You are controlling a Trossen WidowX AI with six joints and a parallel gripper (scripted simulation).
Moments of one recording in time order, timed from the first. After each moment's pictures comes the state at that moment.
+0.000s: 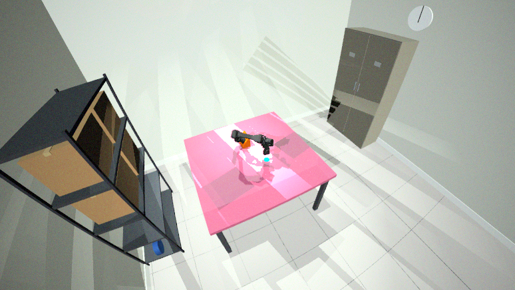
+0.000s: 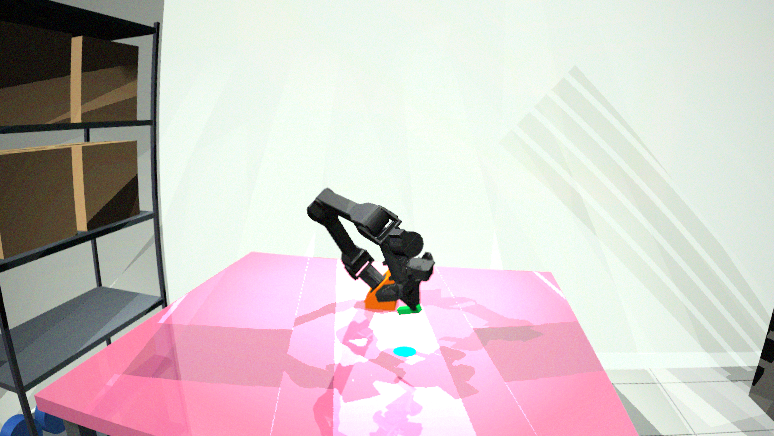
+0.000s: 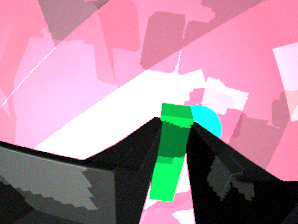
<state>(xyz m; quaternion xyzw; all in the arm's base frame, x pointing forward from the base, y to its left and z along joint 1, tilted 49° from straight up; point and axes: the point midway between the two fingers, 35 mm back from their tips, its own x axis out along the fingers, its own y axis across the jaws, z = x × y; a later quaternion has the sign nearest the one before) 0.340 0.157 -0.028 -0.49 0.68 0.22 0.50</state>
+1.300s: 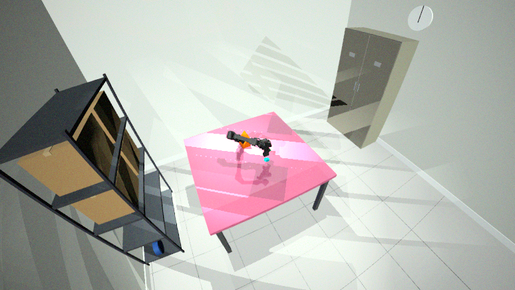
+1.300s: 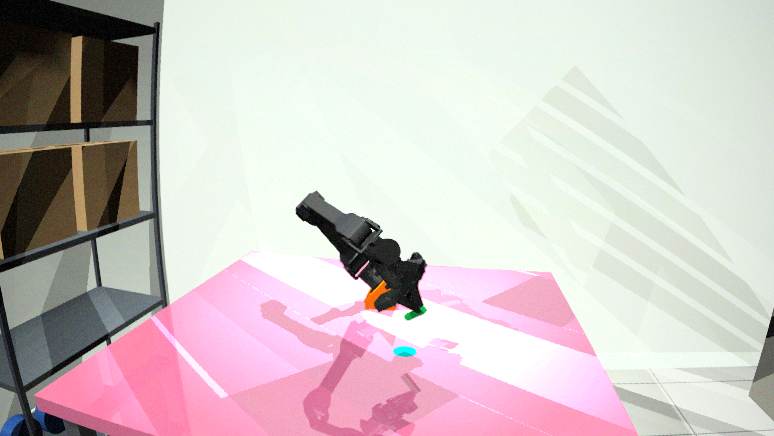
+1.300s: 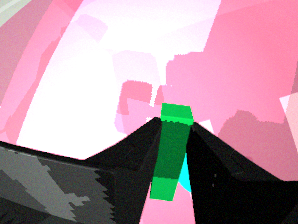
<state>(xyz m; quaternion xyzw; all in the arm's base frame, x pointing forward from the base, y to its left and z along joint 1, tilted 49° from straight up) 0.342 0.154 -0.036 -0.42 0.63 0.31 0.58</state>
